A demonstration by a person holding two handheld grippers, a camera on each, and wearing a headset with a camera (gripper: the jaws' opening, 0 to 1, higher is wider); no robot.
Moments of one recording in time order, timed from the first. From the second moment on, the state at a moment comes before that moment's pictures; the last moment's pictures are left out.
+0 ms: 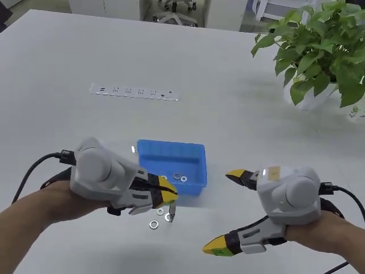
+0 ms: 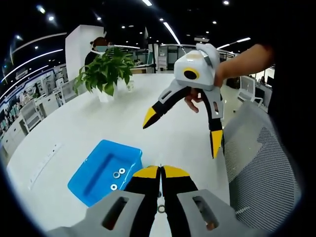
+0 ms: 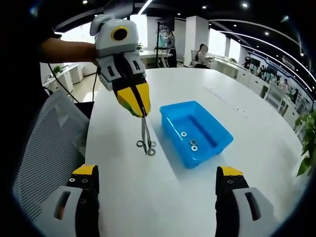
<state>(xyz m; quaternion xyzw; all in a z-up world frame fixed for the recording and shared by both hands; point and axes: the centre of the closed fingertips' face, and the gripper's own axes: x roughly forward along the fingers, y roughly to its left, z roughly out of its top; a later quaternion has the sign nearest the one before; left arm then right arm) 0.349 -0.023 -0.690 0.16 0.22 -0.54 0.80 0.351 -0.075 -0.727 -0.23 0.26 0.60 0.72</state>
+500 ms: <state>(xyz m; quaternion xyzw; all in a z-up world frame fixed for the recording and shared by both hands) 0.349 -0.024 -0.691 0.16 0.22 -0.54 0.80 0.346 -0.067 -0.728 -0.23 0.25 0.61 0.71</state>
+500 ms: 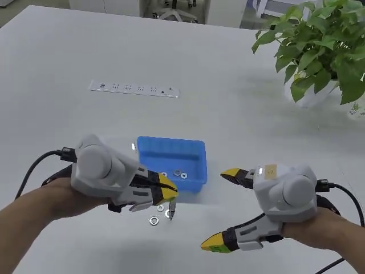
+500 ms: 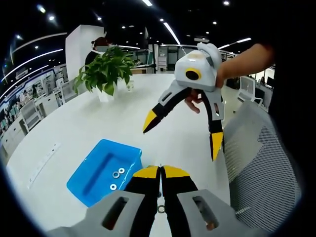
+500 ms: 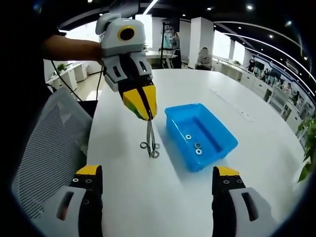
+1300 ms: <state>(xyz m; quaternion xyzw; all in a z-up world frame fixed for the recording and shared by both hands) 0.348 -0.023 -0.693 0.17 0.22 -0.55 0.78 0.345 -0.035 -0.733 -0.27 0.22 0.68 0.65</state>
